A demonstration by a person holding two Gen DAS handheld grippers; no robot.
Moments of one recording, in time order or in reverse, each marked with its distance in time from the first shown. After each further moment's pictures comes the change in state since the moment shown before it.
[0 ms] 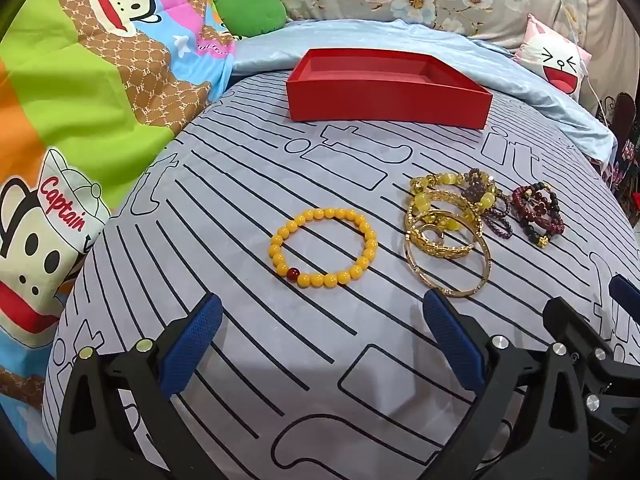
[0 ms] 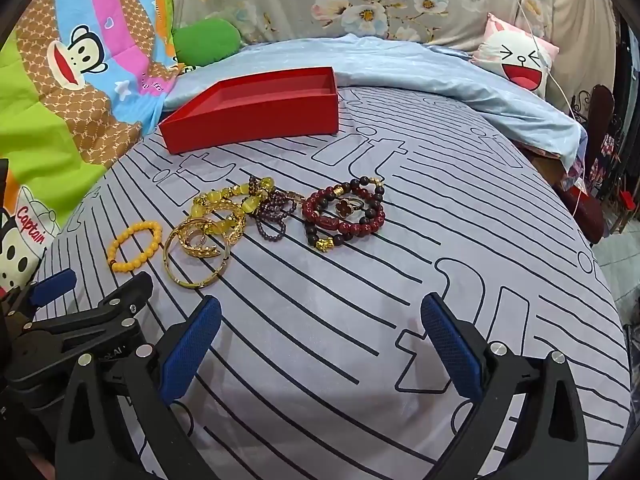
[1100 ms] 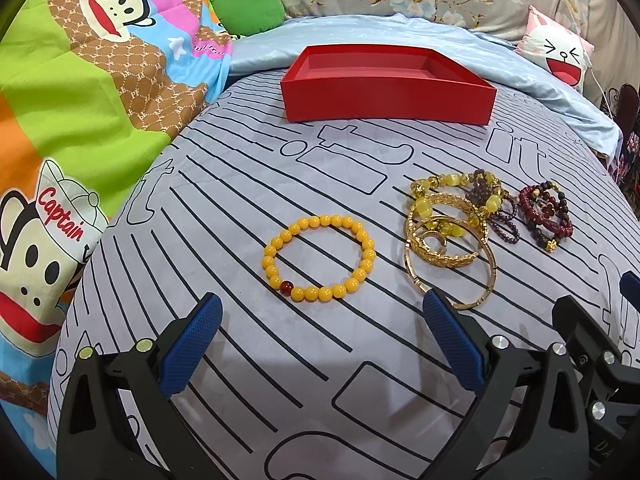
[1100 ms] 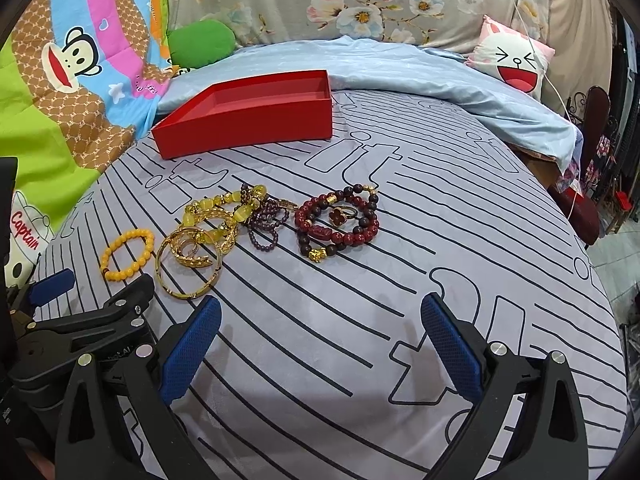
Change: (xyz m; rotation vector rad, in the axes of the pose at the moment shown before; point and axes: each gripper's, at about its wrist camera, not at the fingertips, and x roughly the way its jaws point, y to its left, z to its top) left arm 0.010 -0.006 0.009 0.022 0.013 0.030; right arm 0.001 -0.002 0.005 -0.003 -0.004 -0.026
